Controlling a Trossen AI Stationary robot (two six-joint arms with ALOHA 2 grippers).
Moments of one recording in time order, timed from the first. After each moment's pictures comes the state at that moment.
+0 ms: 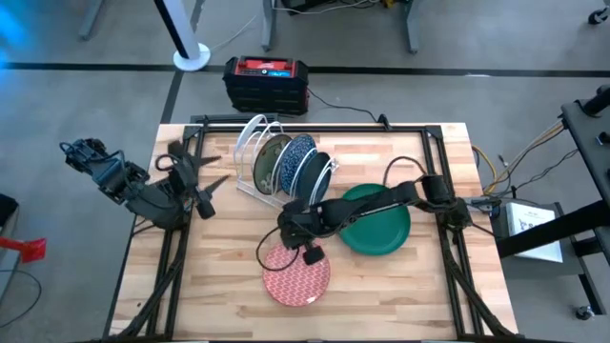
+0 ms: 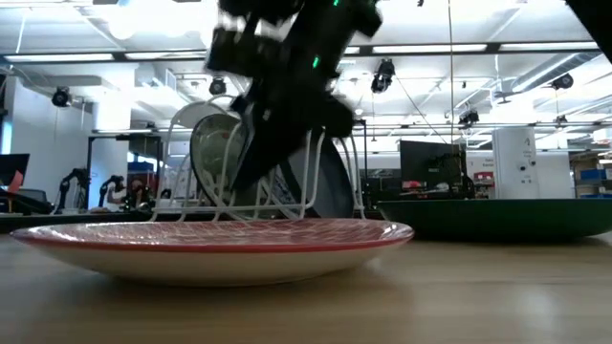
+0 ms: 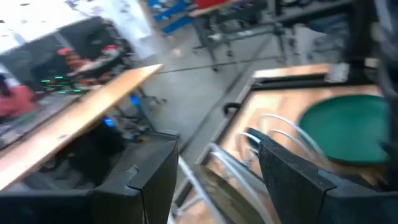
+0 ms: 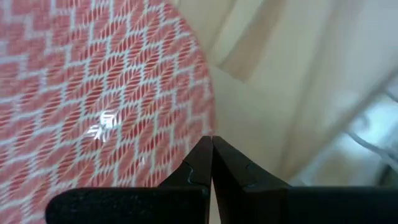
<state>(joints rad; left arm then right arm) -0.58 0.83 1.15 -0.84 -1.18 -0.14 0.17 2.20 1.73 -0.58 0.06 -0.38</state>
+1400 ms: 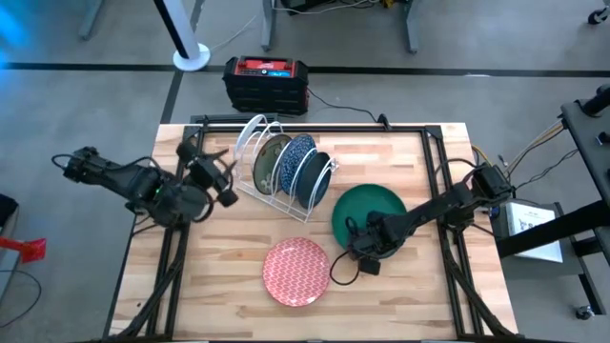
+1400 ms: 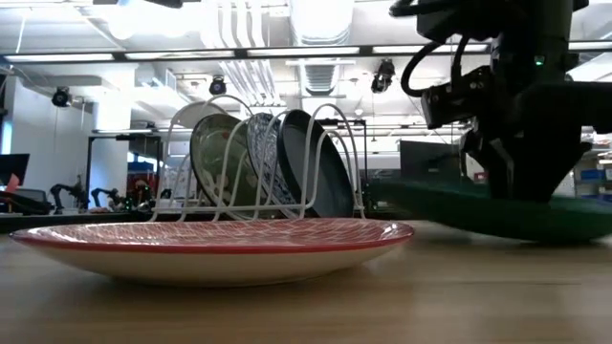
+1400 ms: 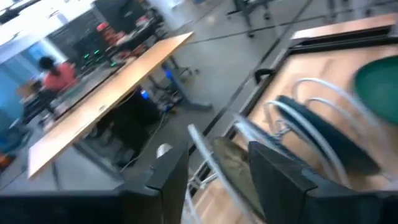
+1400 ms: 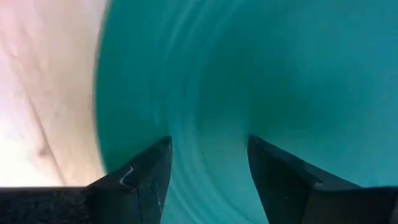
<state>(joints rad) -0.43 0.95 1.07 -0.84 -1.20 -0.23 0.37 1.72 0.99 -0.74 0.10 0.58</state>
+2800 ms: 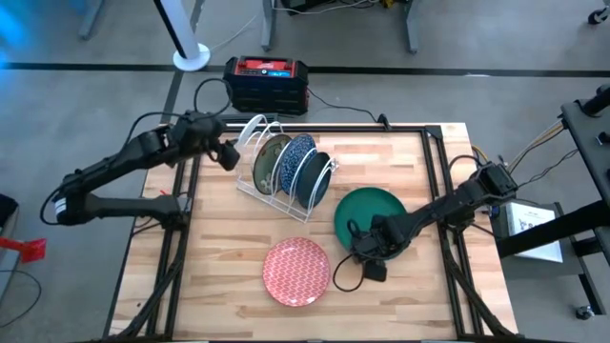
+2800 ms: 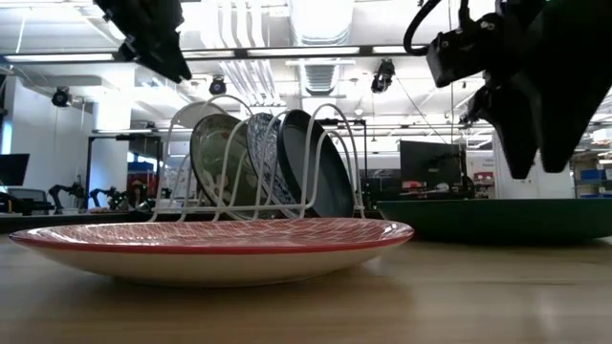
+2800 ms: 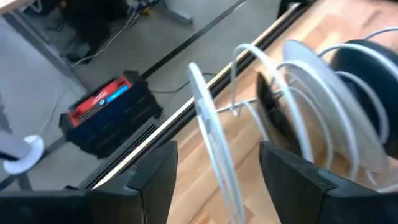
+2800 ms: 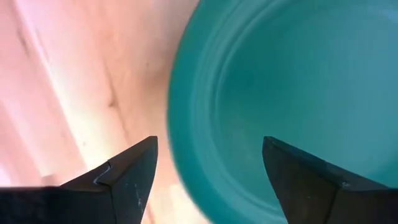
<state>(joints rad) 0.47 0.92 1.04 -0.79 -0.36 -0.07 0.40 1.67 1.13 -0.96 0.02 0.61</state>
